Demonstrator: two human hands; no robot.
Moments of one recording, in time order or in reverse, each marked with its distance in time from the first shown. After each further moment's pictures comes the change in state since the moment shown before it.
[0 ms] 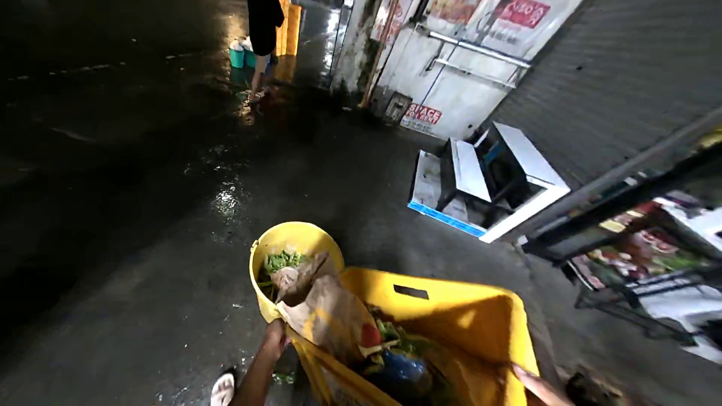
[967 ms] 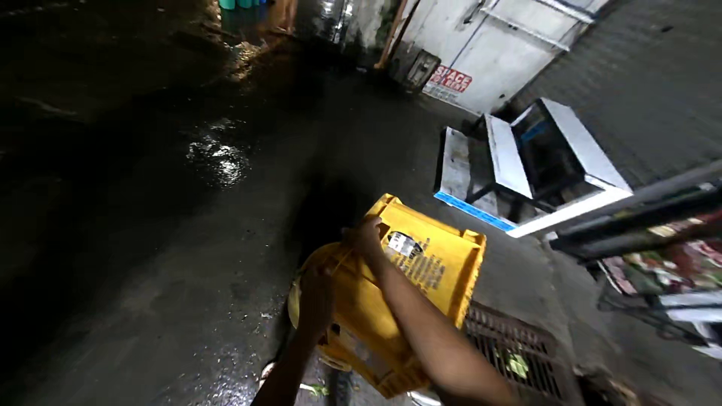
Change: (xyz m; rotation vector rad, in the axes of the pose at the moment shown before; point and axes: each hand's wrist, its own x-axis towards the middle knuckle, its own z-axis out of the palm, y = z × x) left_hand 0.035 0.324 -0.029 0.677 -0.148 0.645; right_hand 0.188 -0.046 0.627 -1.091 -0.221 0.044
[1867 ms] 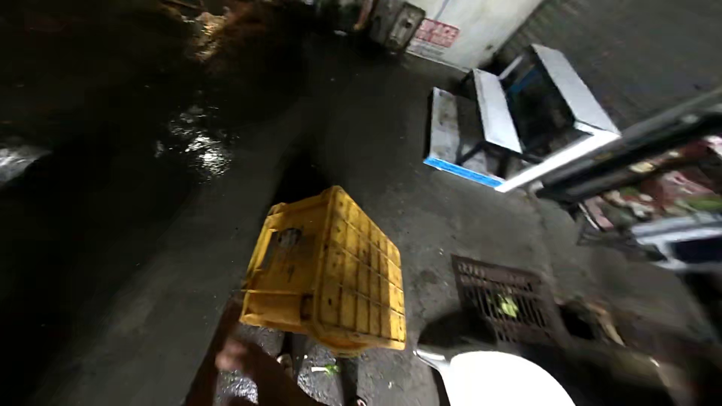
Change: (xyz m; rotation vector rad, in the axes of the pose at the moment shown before) left_hand 0.069 -0.275 -0.084 -0.195 -0.011 -0.267; right_hand -0.167 0.064 0.199 0.602 -0.279 -0.942
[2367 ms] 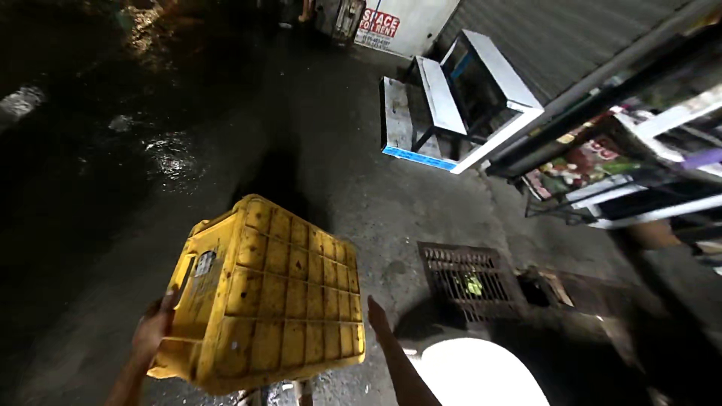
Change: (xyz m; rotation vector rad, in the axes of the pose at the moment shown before) left_hand 0.034 0.120 0.058 0.300 0.255 -0.202; right_hand -0.128 0.239 -0.343 -0.082 0.594 1.241
